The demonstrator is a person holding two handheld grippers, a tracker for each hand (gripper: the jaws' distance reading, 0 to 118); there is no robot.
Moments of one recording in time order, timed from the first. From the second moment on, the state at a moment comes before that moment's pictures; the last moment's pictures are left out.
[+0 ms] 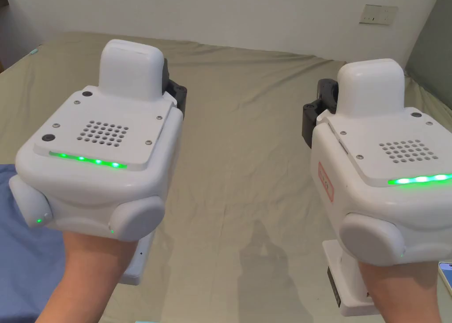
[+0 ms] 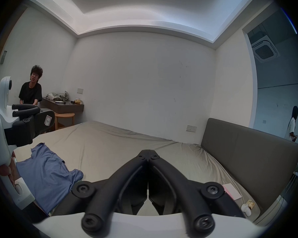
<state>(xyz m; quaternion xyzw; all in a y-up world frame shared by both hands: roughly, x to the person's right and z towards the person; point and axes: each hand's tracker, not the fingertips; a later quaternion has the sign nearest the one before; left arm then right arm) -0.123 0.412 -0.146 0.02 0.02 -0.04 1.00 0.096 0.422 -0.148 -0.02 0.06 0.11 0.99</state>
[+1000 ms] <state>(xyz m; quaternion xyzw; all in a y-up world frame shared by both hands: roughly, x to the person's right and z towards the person) -0.150 0.391 -0.156 -0.02 0.06 -0.15 0.99 0.085 0.387 -0.155 0.01 -0.01 0.41 0.91</state>
